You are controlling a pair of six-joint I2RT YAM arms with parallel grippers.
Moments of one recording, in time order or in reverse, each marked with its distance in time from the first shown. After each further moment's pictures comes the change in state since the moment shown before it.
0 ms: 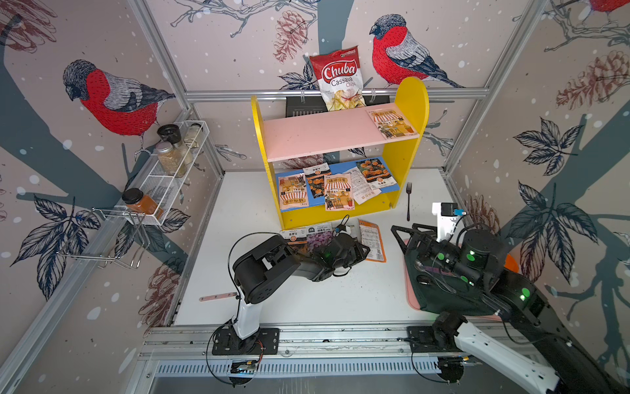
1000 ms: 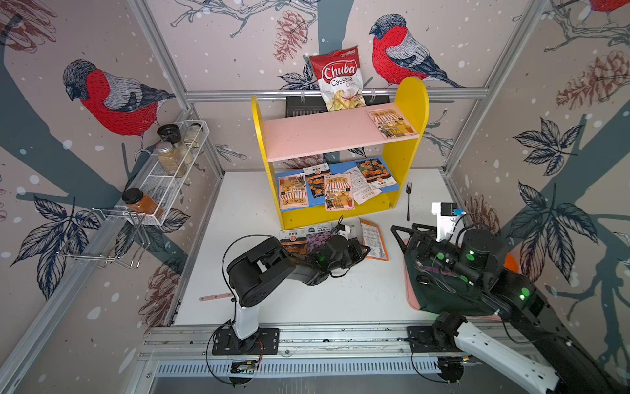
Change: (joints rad) left arm 0.001 -0.044 -0.073 0.165 0.070 -0.045; right arm 0.000 0.006 0.001 0.000 -0.001 0.001
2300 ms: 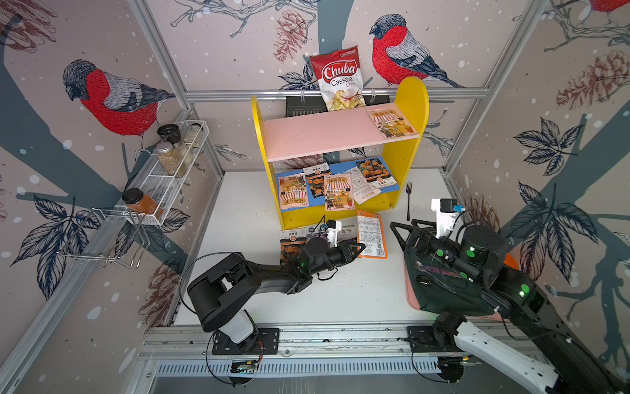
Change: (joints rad) left arm 0.025 -0.280 -0.199 0.153 0.104 0.069; right arm 0.000 0.025 0.031 0.012 0.000 -0.027
